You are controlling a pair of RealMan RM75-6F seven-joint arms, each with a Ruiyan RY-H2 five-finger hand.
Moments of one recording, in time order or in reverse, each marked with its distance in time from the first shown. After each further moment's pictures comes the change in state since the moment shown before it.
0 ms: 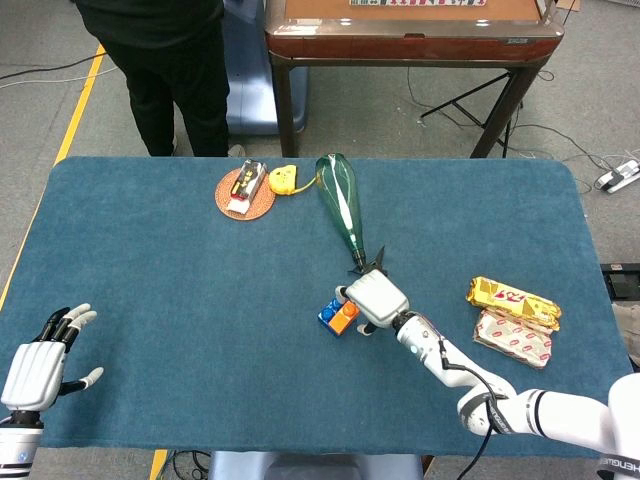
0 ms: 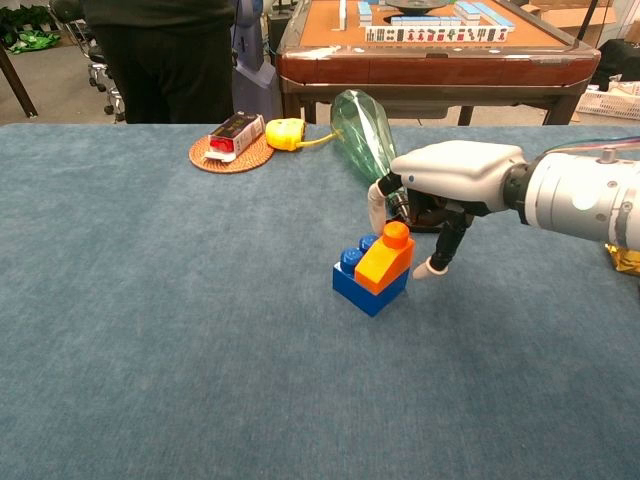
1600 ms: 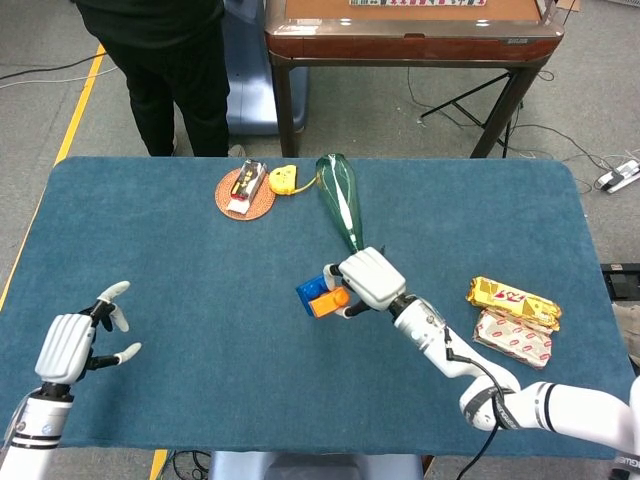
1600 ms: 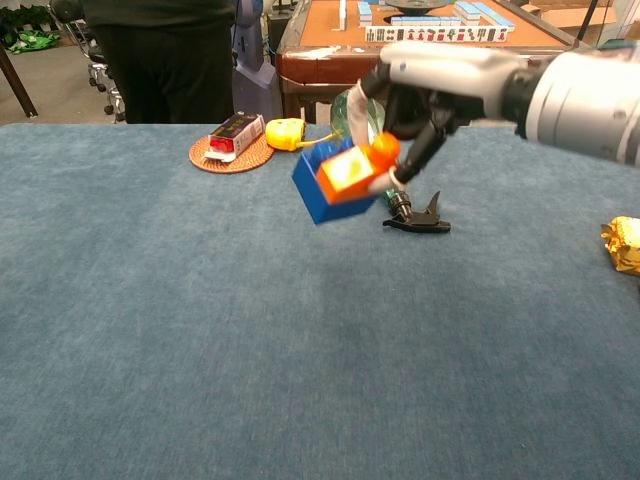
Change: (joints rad) left arm -0.114 0.011 -0.091 -0.158 0.013 -0.066 -0.159; right arm 0.035 0.092 0.089 -0.110 -0.044 0.100 0.267
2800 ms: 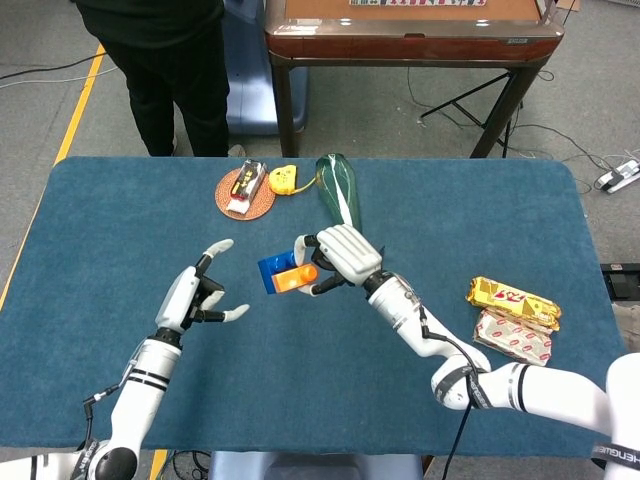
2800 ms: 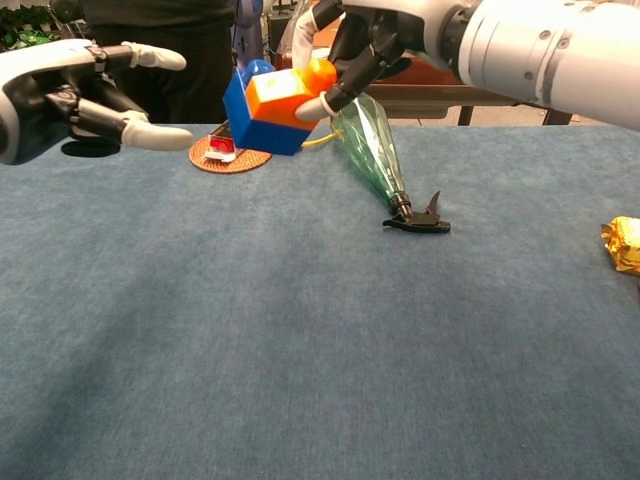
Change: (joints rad) left arm -0.319 -0.245 -0.246 -0.258 -0.550 -0.237 0.083; right arm 0.102 -0.068 0.105 0.044 0.125 -0.025 0.183
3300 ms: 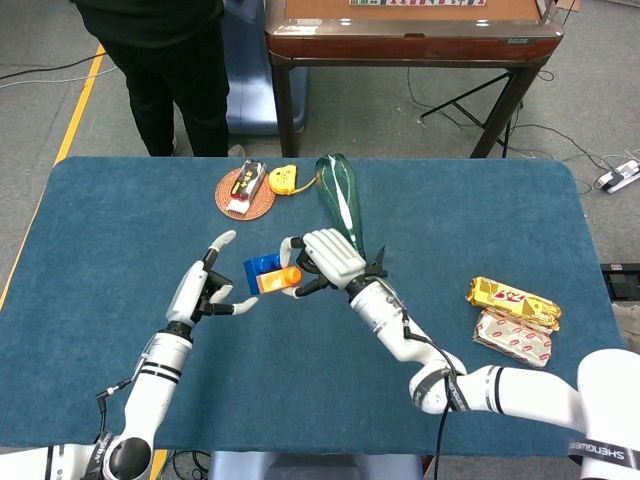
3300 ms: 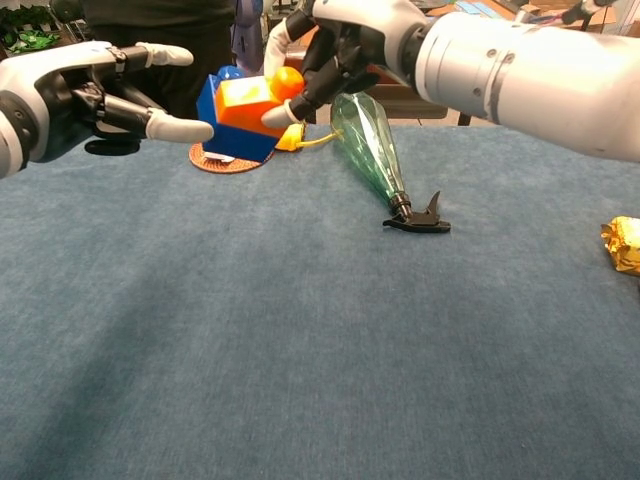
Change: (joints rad) left arm -0.043 -0.044 -0.029 0.011 -0.088 0.020 0.027; right arm 0.039 -0.100 0.023 0.012 0.116 0.038 -0.072
